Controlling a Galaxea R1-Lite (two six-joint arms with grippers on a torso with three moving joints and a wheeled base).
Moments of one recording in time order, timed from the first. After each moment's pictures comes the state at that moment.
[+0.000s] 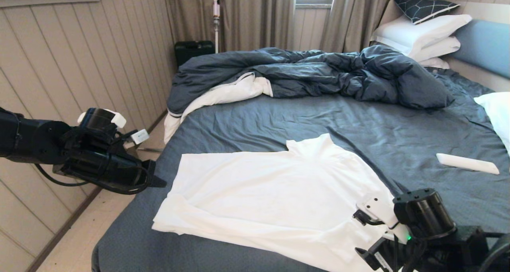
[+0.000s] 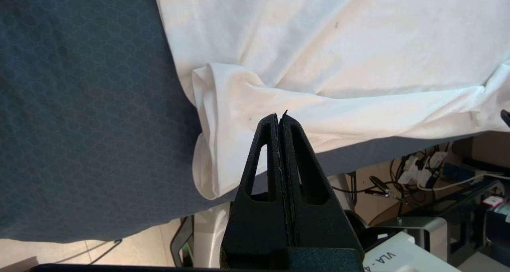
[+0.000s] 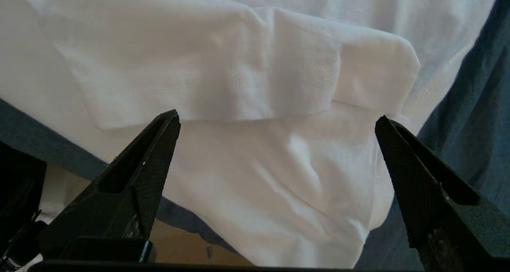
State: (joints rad) left arm -0.12 1.84 -1.12 0.27 -0.46 -0.12; right arm 0.41 1.65 -0.36 -0.45 -0.29 -0.30
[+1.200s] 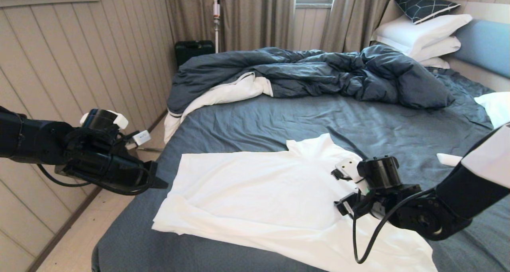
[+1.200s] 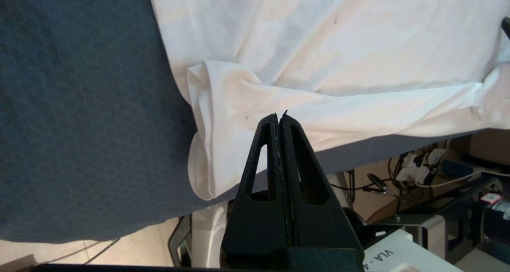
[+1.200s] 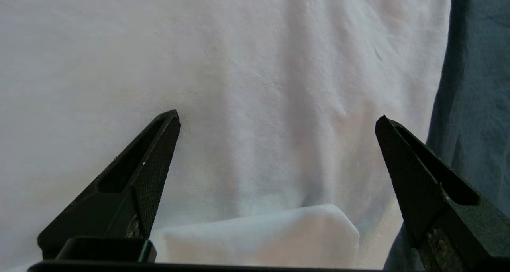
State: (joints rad) left arm -0.13 1.84 -1.12 0.28 -0.46 -0.12; right arm 0.28 1.97 -0.67 -0.62 -0.31 -0.32
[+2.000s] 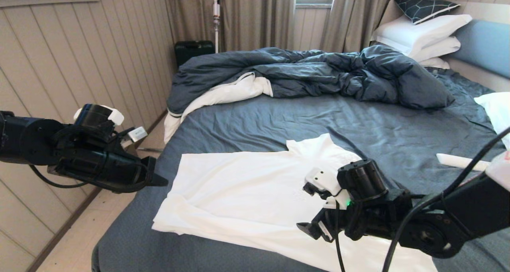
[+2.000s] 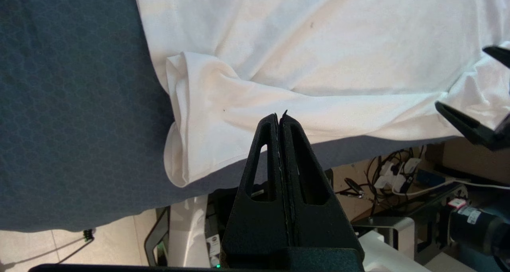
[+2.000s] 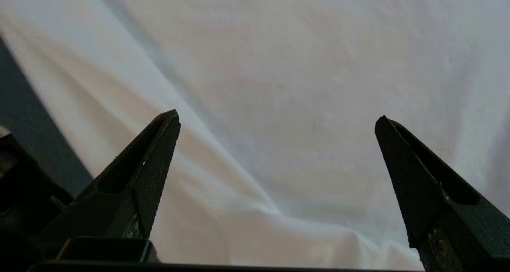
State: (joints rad) left arm -0.14 1.79 -1.10 0.27 -0.46 -0.21; right arm 0.51 1.87 -0.70 -0.45 0.00 -0.27
